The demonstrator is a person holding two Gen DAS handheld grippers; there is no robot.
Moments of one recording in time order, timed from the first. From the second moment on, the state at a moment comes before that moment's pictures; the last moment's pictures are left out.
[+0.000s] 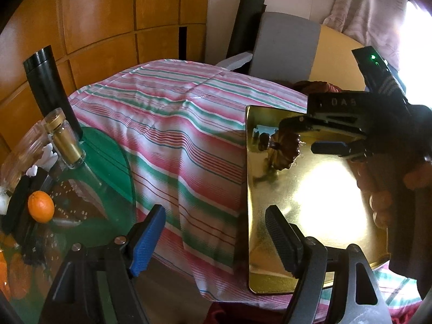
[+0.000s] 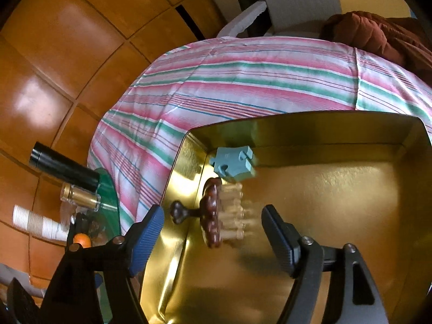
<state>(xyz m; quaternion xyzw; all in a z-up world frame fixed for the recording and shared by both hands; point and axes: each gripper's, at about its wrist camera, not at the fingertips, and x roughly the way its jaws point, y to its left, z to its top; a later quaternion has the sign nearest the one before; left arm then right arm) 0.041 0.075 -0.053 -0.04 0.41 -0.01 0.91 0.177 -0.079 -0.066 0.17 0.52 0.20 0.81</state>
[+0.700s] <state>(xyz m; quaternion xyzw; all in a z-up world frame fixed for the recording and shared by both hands) 0.026 0.069 -0.033 -0.03 0.39 -0.02 0.92 0.100 -0.110 -0.027 0.11 0.45 0.18 0.86</state>
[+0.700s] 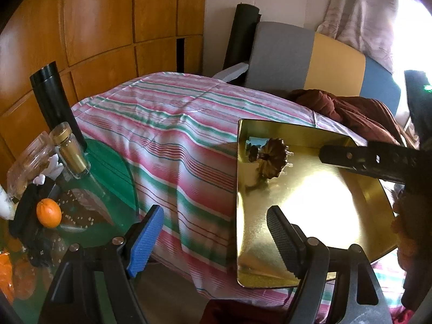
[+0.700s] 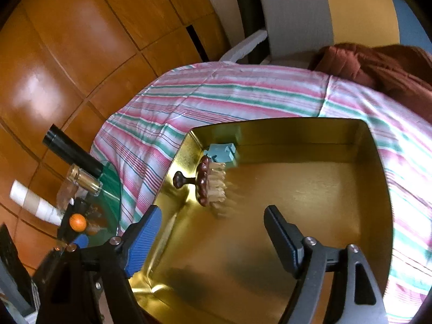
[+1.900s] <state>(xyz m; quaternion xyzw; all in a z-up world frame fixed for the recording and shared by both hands) 0.013 -0.032 -0.009 0.04 0.36 -0.16 0.92 -0.036 -0.365 -0.001 0.12 0.39 -0.09 0.91</state>
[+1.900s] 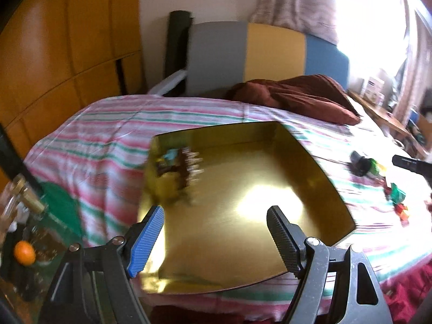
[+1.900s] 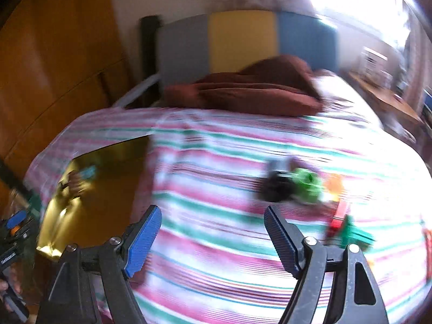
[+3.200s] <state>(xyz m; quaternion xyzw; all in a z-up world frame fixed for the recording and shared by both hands) -0.098 -0.463 -0.078 0.28 0.39 -0.58 0.65 -0.179 -0.603 -0.066 0.49 0.29 -0.30 0.77</state>
